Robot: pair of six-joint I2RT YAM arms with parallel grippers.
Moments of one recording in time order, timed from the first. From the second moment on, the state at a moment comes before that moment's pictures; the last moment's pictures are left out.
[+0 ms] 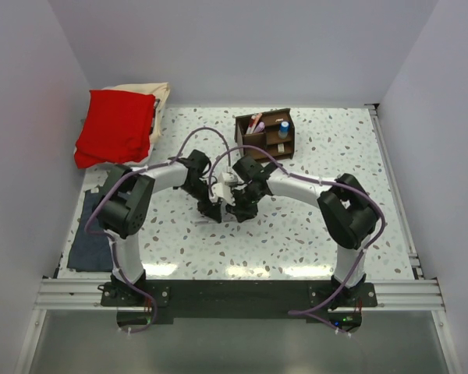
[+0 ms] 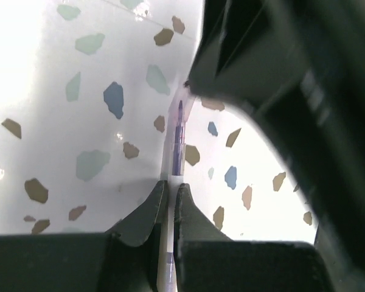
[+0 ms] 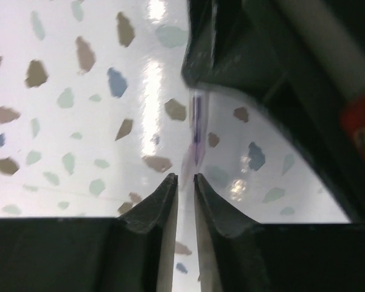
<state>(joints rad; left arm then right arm) -0.45 1.92 1.14 -0.66 0.82 0.65 0.74 1.89 1.27 -0.63 -0.49 -0.79</state>
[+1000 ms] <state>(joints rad) -0.47 1.88 1.11 -0.75 0.77 0.84 0.71 1.64 0.99 -0.40 -0.53 -0.60</state>
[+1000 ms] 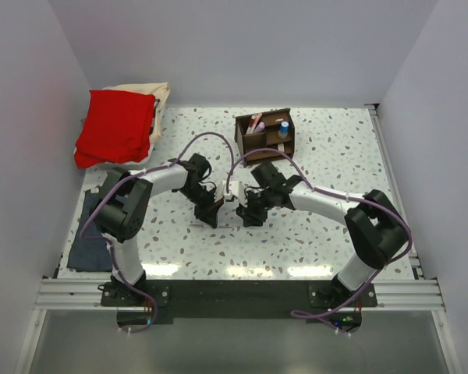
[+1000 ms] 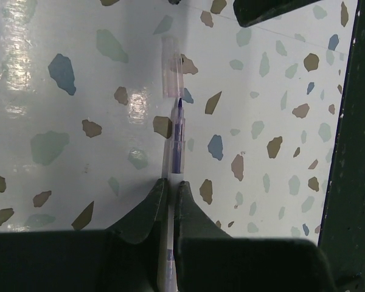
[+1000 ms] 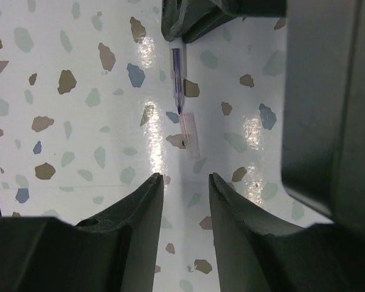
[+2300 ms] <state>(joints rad) -0.46 1.92 1.12 -0.81 0.88 0.90 0.70 1.58 0.99 -0.45 -0.50 -0.63</state>
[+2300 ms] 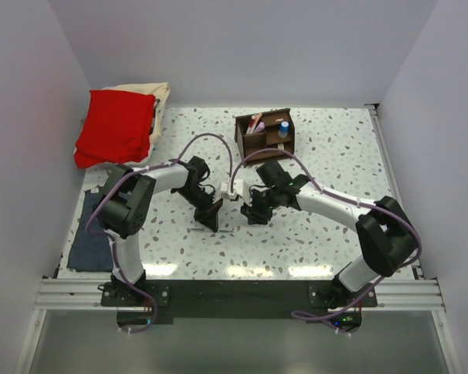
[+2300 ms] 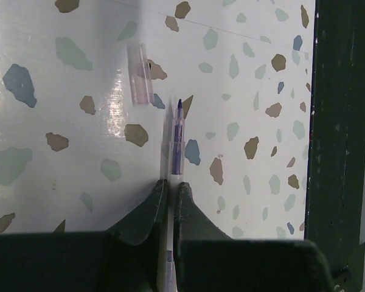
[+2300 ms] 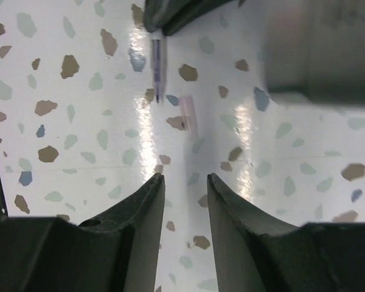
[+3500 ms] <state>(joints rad) -0.35 1.95 1.16 -0.92 0.86 0.93 0.75 1.73 1.03 -0.44 -0.54 -0.99</state>
